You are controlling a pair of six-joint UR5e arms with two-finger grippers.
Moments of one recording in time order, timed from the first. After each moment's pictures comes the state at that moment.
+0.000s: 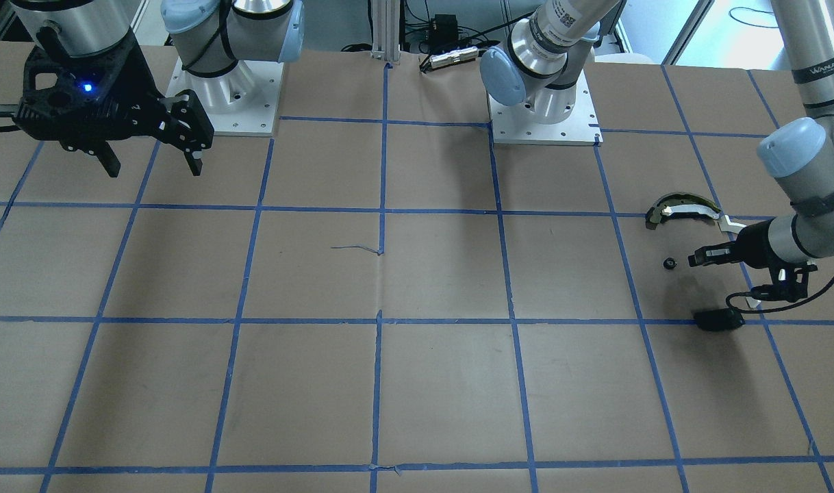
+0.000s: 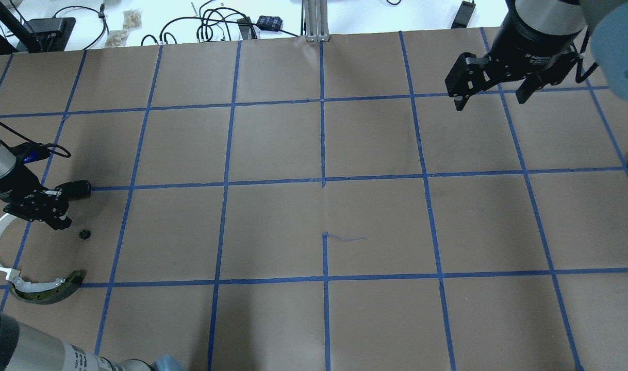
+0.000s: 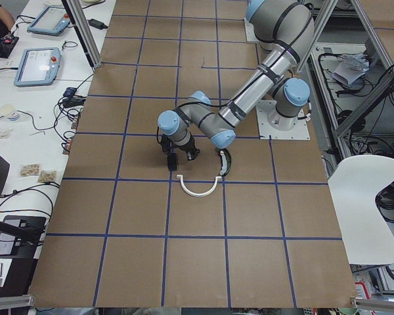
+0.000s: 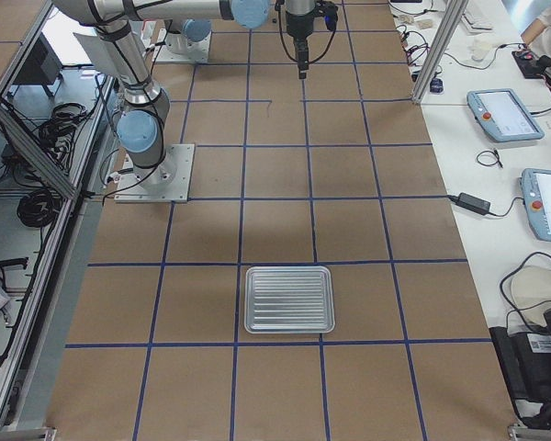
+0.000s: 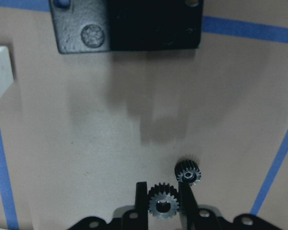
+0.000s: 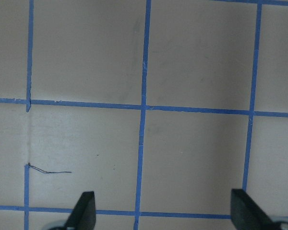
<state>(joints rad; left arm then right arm) -0.89 -1.97 -1.80 -1.26 1.66 0.55 1.54 -1.61 1.58 -1.63 -1.58 -0.09</state>
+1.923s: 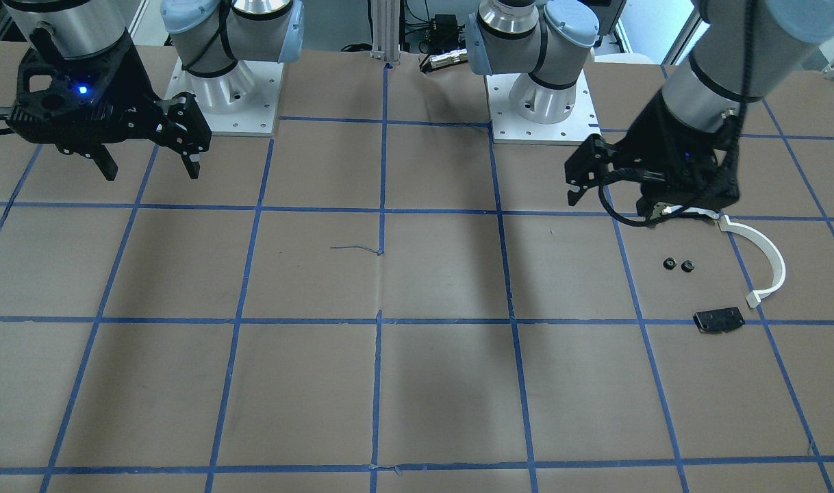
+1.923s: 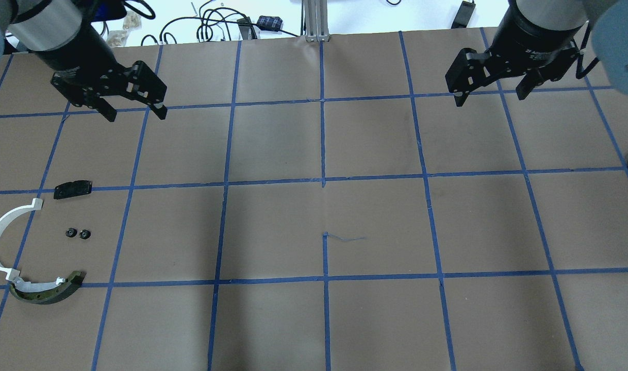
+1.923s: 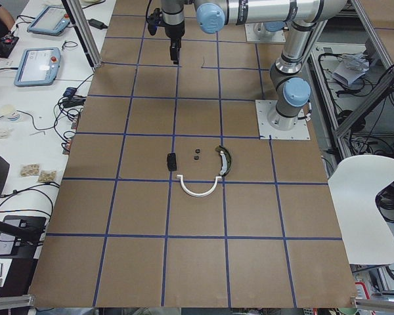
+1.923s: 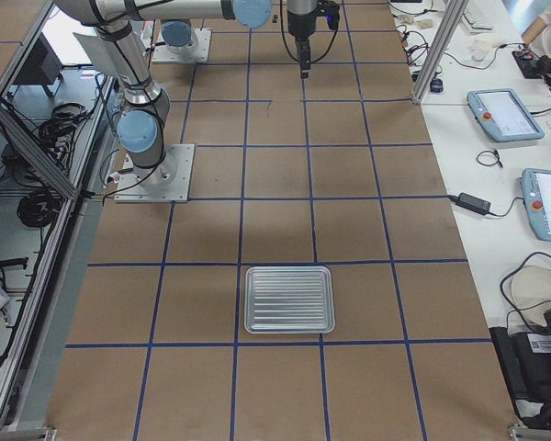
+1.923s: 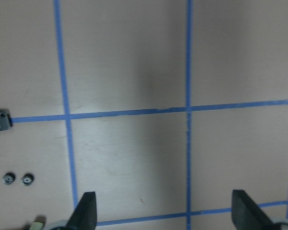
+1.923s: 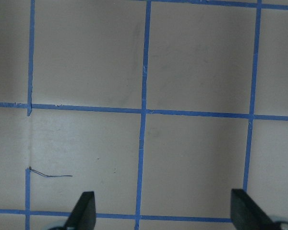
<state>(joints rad) -1.47 -1.62 -1.53 -1.60 1.48 0.19 1.54 -1.60 1.56 -1.63 -1.58 -0.09</state>
